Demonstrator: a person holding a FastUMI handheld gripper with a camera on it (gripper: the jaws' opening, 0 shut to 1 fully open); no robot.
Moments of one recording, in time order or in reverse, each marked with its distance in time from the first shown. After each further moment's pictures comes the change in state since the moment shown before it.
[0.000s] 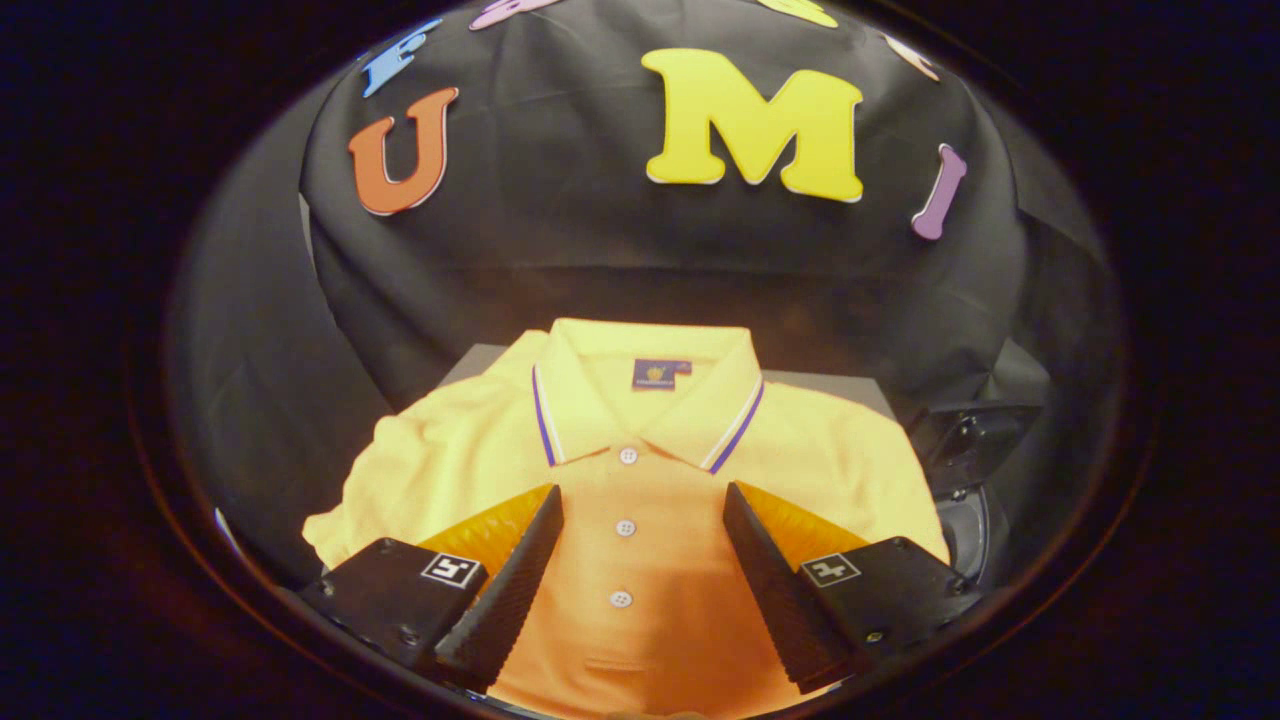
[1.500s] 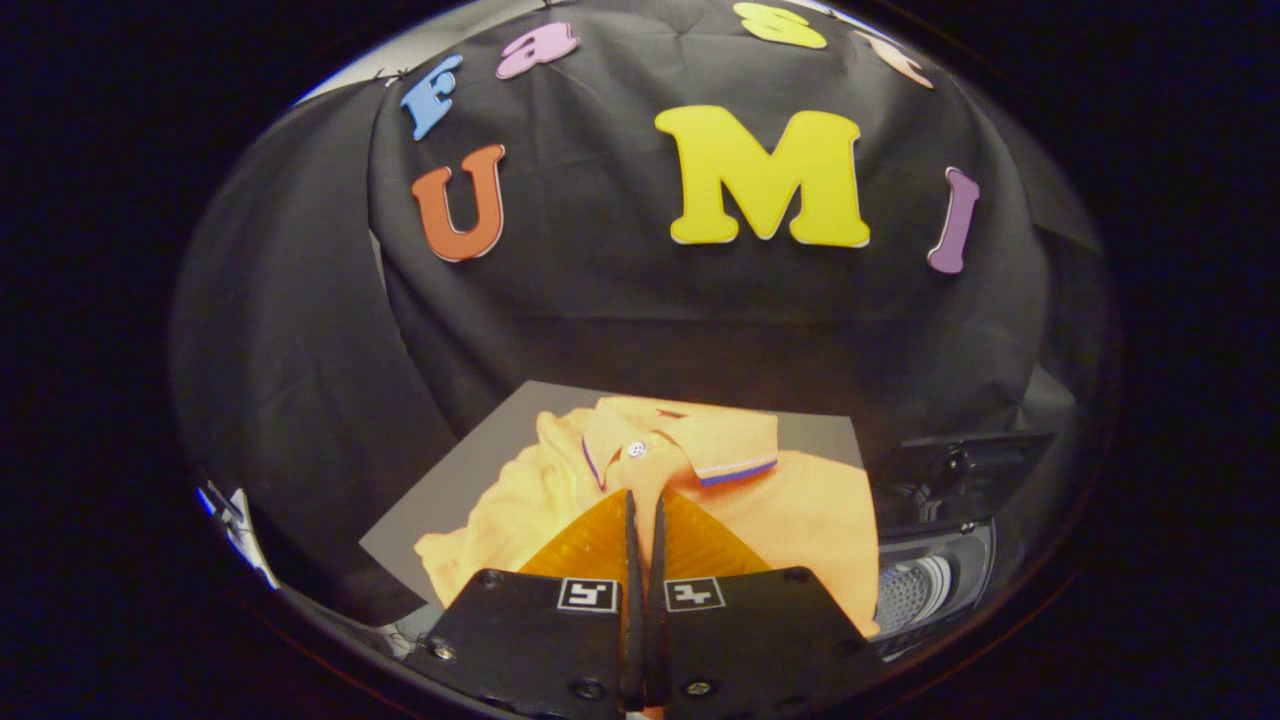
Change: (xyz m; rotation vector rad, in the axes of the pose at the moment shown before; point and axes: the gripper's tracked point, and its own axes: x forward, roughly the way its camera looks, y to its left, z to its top) arm -0.104 -0.043 0.029 -0.031 -0.203 0.211
